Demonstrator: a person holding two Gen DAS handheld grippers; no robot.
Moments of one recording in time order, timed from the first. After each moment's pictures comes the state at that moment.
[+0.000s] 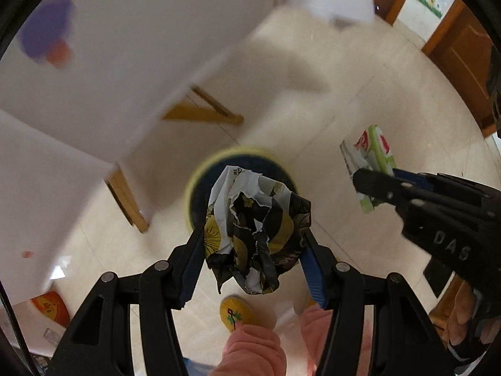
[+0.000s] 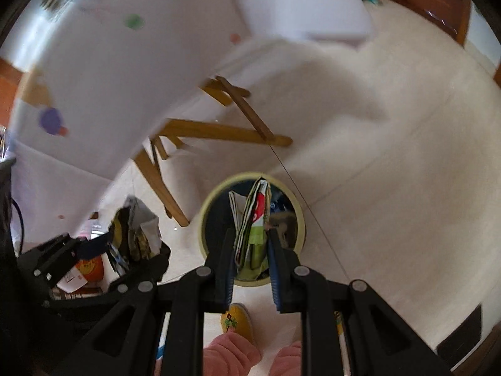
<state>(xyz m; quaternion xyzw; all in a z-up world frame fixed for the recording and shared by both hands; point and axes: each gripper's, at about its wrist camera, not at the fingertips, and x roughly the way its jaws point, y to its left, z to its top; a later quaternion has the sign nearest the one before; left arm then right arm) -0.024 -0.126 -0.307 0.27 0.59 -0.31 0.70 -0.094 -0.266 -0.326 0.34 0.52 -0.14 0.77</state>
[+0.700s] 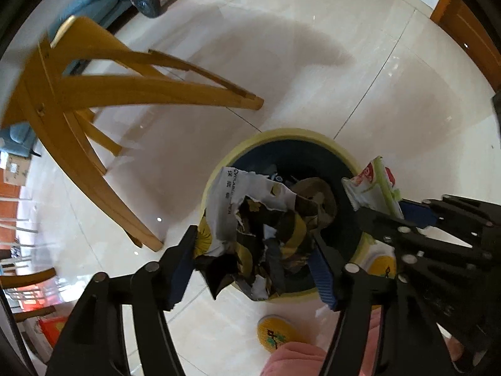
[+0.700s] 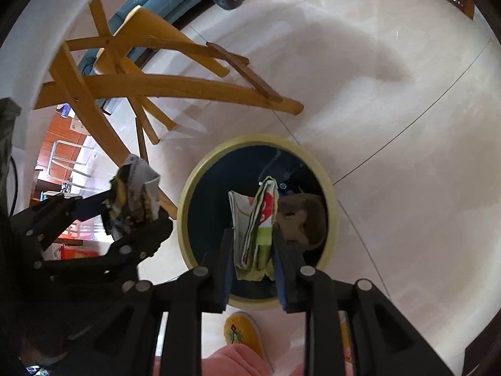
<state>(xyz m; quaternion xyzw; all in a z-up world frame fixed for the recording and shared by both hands) 0.009 -0.119 -0.414 0.34 0.56 -0.30 0.69 -0.051 -0.233 -0.454 0.35 0.53 -0.12 0.76</state>
